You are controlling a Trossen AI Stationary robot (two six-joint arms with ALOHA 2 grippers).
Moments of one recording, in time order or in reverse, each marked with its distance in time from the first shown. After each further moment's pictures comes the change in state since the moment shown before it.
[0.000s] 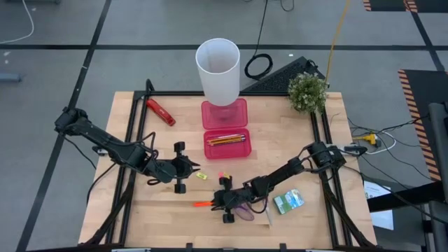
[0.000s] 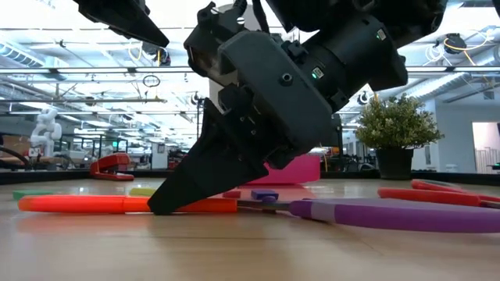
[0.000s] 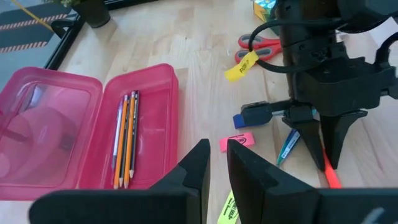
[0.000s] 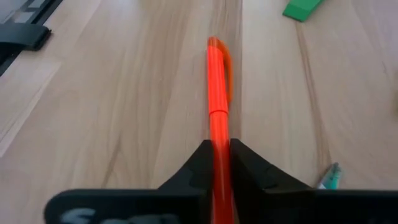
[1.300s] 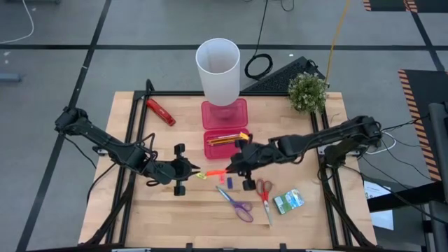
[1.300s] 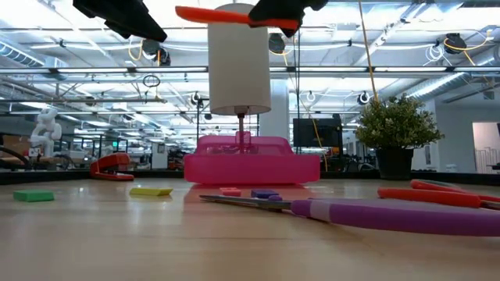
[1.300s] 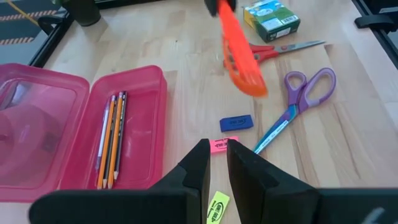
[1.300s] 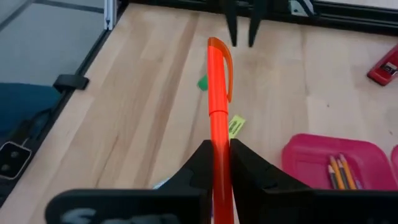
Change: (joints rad) left arm -0.017 0.000 0.000 0.017 0.019 -0.046; right arm -0.196 -0.620 -0.001 -0.588 -0.163 -0.232
